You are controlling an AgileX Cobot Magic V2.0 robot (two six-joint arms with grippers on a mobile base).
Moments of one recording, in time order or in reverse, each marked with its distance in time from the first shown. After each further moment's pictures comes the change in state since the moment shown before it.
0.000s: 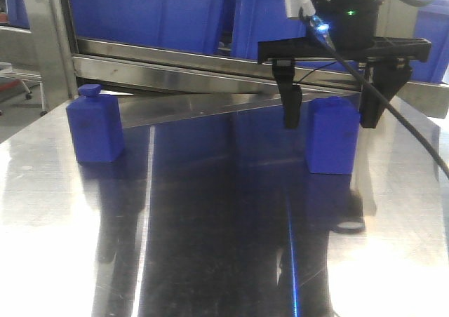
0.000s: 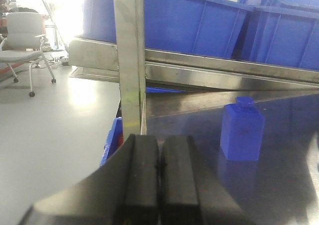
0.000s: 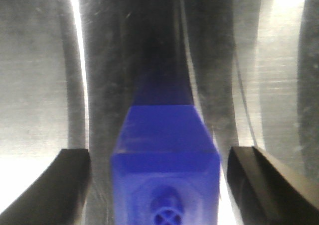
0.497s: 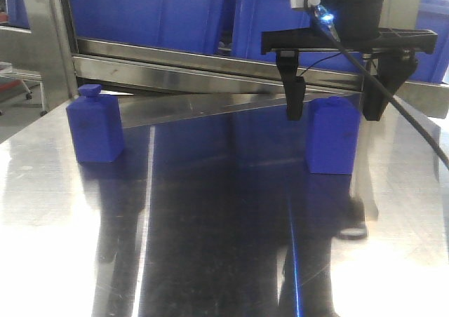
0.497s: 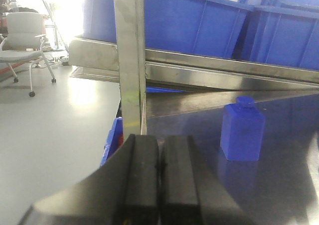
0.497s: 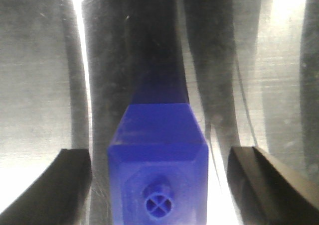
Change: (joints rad) left arm 0.000 0.000 0.000 0.000 0.000 0.000; right arm -0.008 -0.025 0.000 0.000 0.009 0.004
